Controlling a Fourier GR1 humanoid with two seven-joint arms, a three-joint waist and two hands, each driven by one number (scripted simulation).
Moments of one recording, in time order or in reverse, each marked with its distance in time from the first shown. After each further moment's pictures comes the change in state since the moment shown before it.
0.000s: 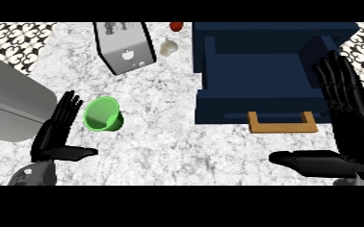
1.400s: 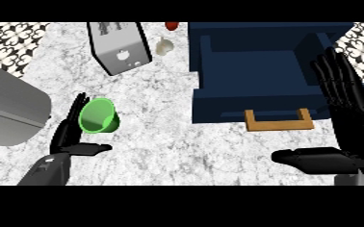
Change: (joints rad) left arm -0.272 0.025 0.028 0.620 -0.118 0.077 -0.365; right arm -0.028 -0.008 -0.022 0.024 -0.025 0.049 -0.003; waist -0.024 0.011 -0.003
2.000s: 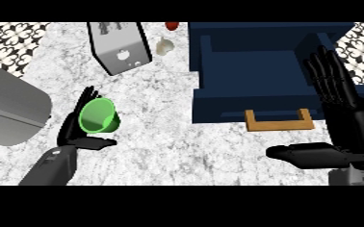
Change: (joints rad) left arm -0.042 -0.026 0.003 -0.009 0.020 -0.083 0.026; right arm -0.020 0.011 0.012 0.034 0.018 -0.006 -0.002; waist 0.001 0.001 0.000
